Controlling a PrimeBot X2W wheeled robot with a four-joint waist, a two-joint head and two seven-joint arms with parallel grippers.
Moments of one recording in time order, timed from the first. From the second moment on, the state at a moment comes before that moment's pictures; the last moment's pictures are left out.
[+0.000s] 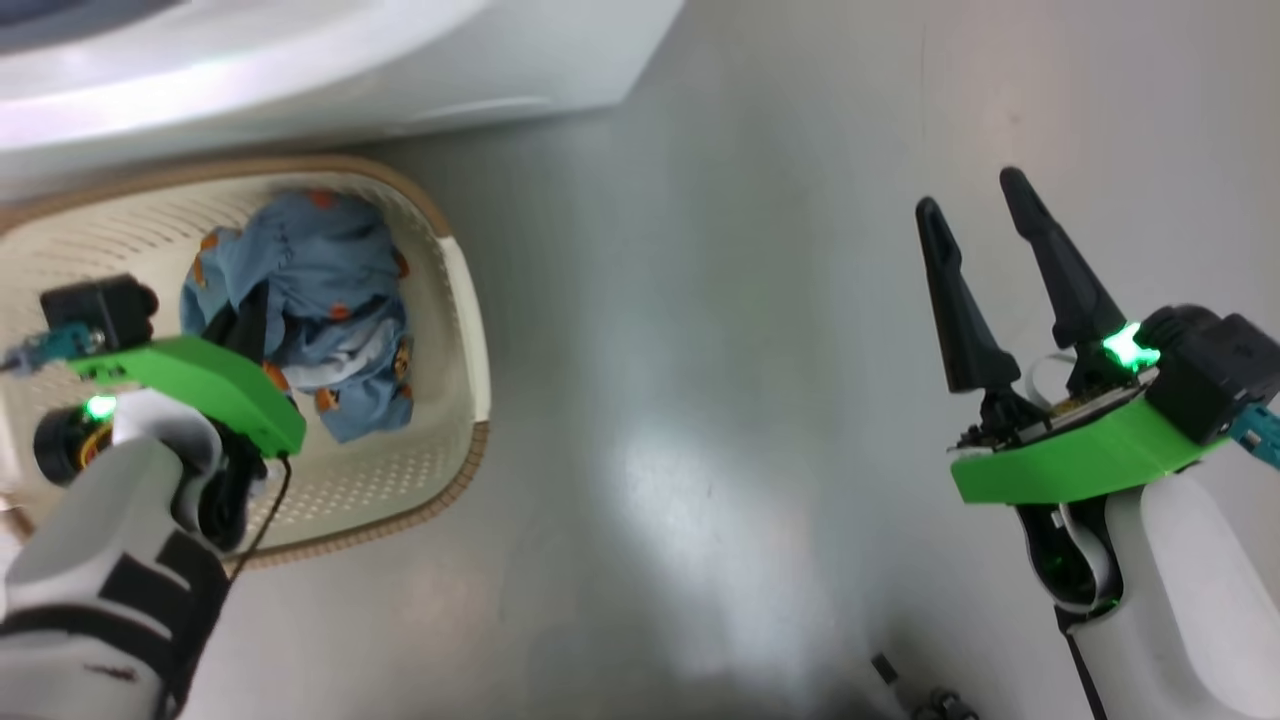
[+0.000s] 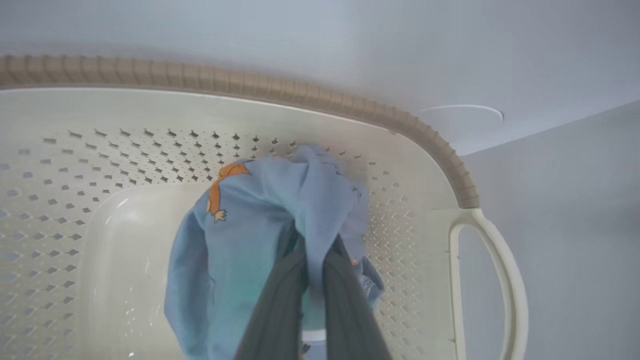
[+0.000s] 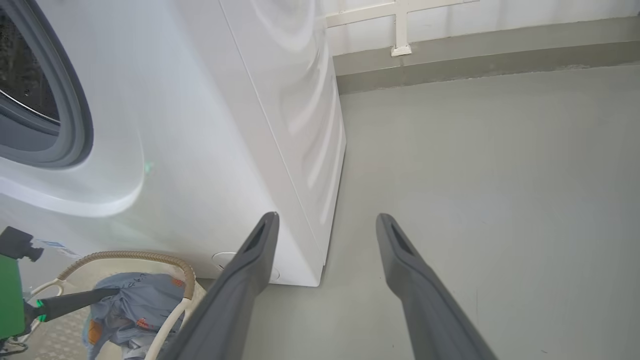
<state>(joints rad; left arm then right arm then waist) -0.89 0.29 -0.72 1.00 -1.03 -0.13 -0.25 -0.41 -0.17 0.15 0.03 0.37 0.13 -0.26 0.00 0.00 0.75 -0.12</state>
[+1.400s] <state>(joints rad) -0.17 0.19 -0.09 0.24 -0.43 -0.13 -0.26 -0.06 -0.22 0.08 0.10 0.38 0.13 -0.26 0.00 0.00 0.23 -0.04</state>
